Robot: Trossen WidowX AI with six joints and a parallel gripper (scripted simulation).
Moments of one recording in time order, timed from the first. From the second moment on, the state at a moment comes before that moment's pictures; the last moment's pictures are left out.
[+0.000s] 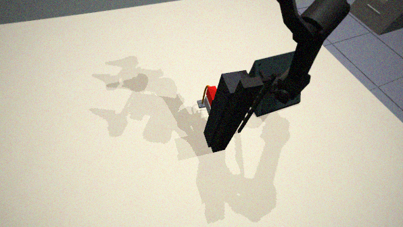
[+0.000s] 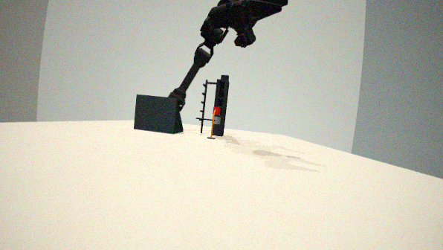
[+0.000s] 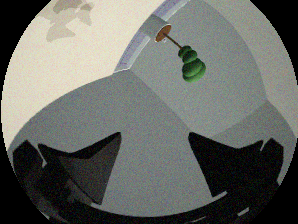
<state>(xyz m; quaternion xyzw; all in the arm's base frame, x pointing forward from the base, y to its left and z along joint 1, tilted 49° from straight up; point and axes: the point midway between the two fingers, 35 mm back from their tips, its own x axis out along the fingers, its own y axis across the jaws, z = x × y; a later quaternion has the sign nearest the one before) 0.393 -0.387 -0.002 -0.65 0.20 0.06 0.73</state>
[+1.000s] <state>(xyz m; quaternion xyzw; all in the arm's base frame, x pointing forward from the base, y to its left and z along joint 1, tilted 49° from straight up) 0.344 -0.236 -0.054 0.20 0.47 0.07 0.86</state>
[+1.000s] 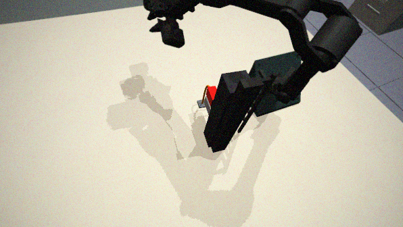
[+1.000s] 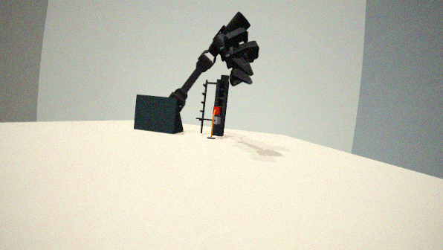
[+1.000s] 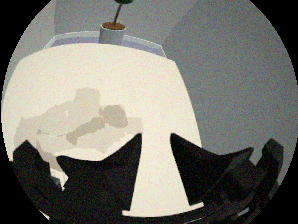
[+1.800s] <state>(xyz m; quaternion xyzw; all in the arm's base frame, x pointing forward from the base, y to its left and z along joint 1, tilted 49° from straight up) 0.248 -0.100 0.008 0.65 0.66 -0.22 0.32</state>
